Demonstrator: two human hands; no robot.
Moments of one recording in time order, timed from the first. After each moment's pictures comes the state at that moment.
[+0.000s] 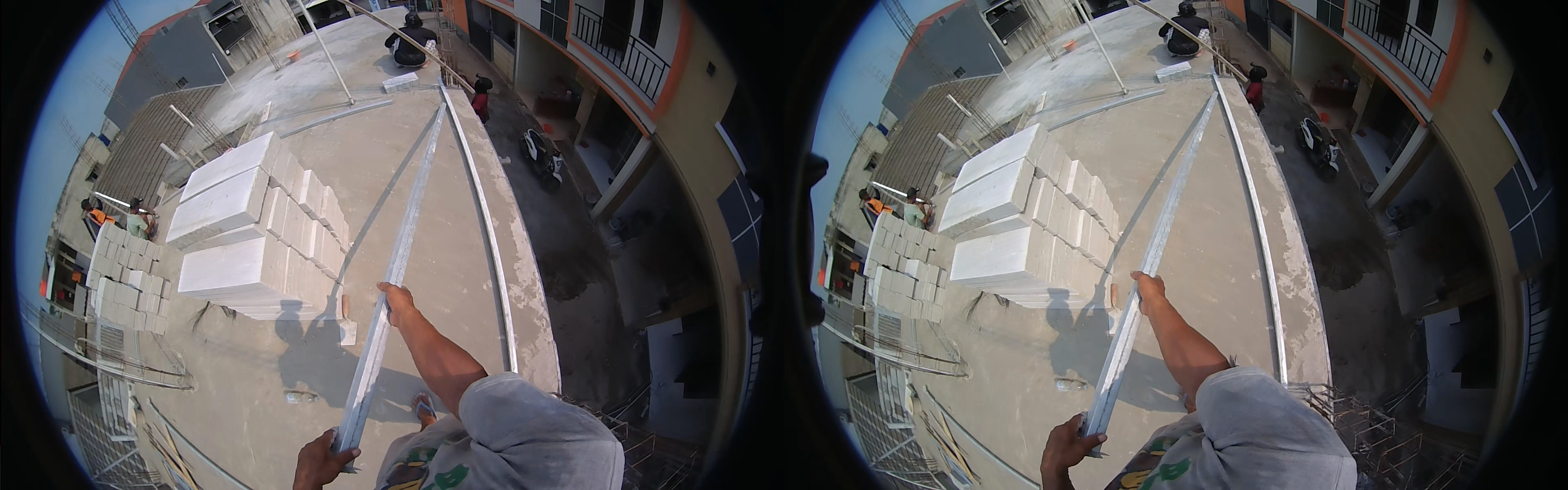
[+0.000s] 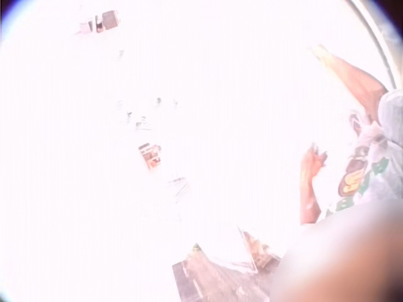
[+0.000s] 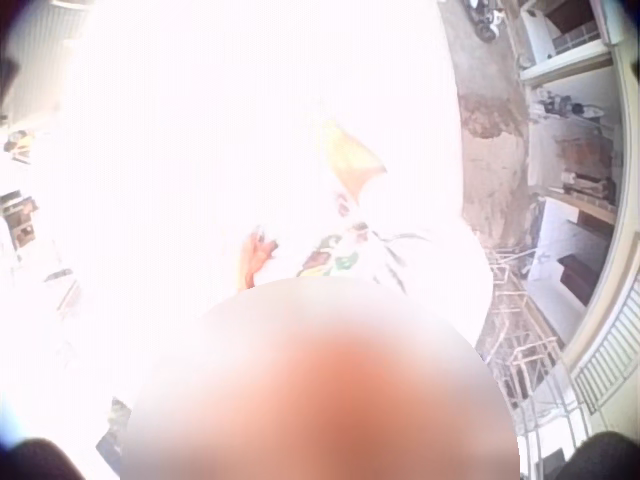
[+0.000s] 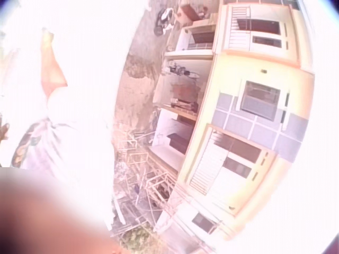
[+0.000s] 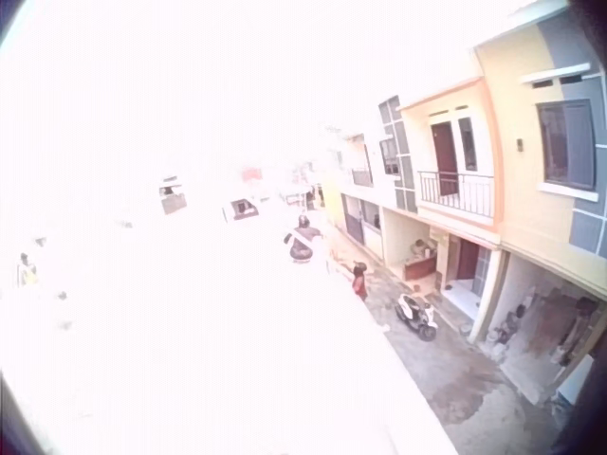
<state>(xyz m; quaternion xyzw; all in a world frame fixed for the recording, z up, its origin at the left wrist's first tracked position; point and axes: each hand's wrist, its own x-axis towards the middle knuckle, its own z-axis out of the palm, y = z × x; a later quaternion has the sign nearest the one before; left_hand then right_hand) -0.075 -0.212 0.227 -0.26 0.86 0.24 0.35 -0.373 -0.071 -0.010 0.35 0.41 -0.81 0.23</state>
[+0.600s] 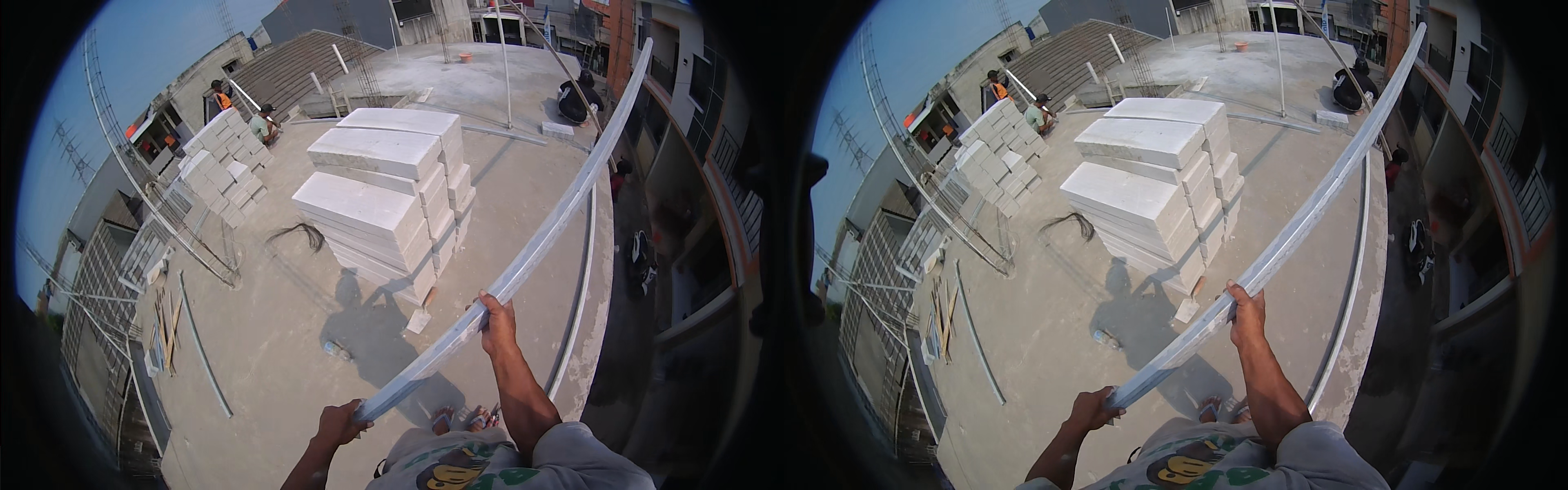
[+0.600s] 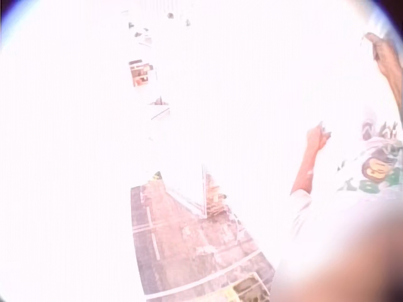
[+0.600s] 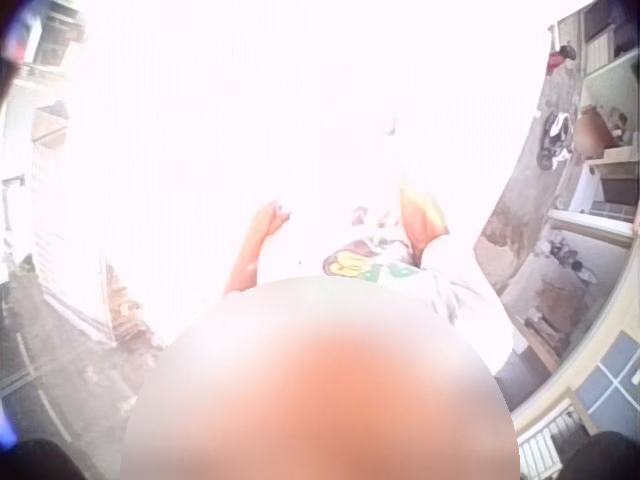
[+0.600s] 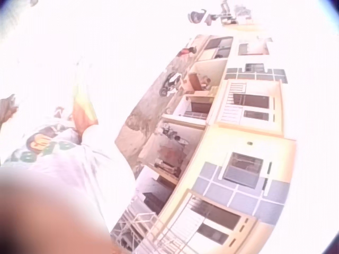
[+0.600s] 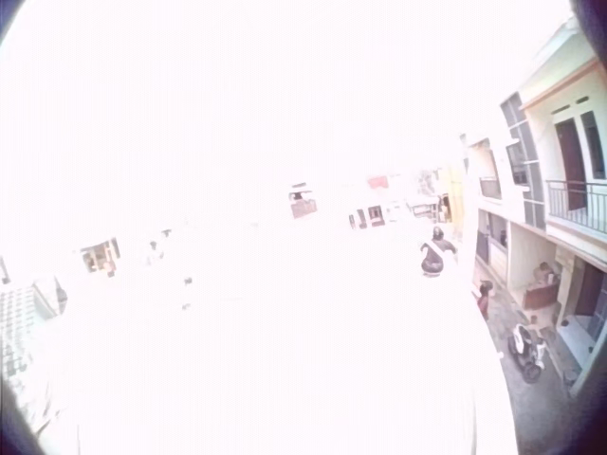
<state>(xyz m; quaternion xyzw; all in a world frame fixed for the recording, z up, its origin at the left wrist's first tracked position) 0.049 -0.318 0.134 -0.28 0.91 0.21 0.24 -0.269 -0.107 0.120 0.09 0.43 -0.88 0.17</state>
